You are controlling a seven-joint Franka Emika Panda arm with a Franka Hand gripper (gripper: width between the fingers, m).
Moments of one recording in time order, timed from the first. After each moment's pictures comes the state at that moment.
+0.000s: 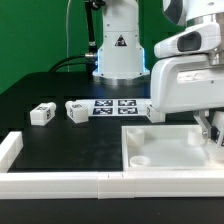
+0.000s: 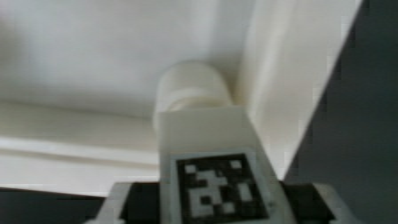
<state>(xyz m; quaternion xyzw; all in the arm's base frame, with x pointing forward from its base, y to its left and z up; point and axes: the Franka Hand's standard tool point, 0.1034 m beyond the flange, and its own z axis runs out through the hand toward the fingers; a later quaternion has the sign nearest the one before) 0.621 0.126 0.066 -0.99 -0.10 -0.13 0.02</state>
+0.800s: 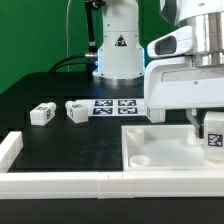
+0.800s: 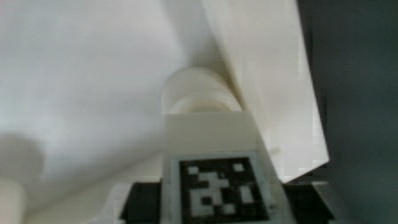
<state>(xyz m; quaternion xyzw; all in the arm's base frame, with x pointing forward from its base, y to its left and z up) 0.621 0.120 0.064 -0.96 0.25 -0.12 0.07</state>
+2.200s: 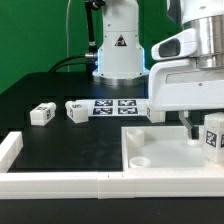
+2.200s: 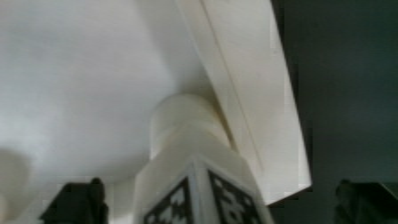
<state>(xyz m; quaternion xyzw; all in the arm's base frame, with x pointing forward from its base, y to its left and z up) 0.618 0.129 0.063 -0.98 0.14 -0.11 0.06</state>
